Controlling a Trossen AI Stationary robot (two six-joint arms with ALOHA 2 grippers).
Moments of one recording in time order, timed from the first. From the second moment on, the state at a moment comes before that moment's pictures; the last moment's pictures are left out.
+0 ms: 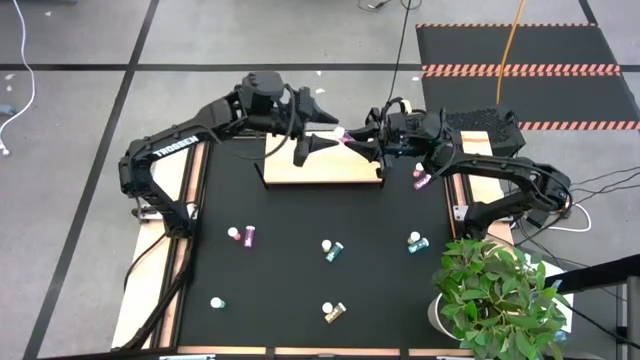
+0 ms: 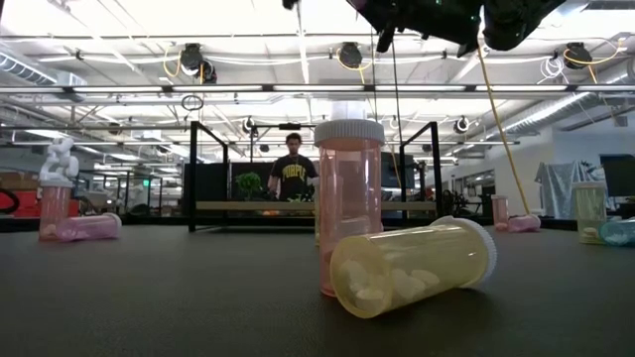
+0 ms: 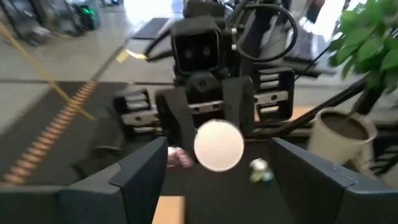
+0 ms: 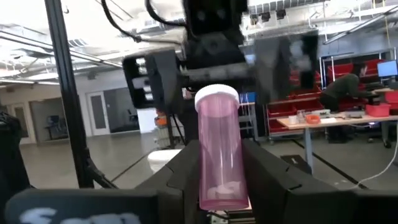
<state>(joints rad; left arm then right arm) 0.37 1.60 1.81 -0.50 0.35 0.15 -0.48 1.33 0.83 0.85 -0.55 0.32</state>
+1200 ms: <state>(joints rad) 0.35 1.64 1.85 -0.51 0.36 0.14 -0.48 1.33 0.83 0.84 -0.55 0.27</state>
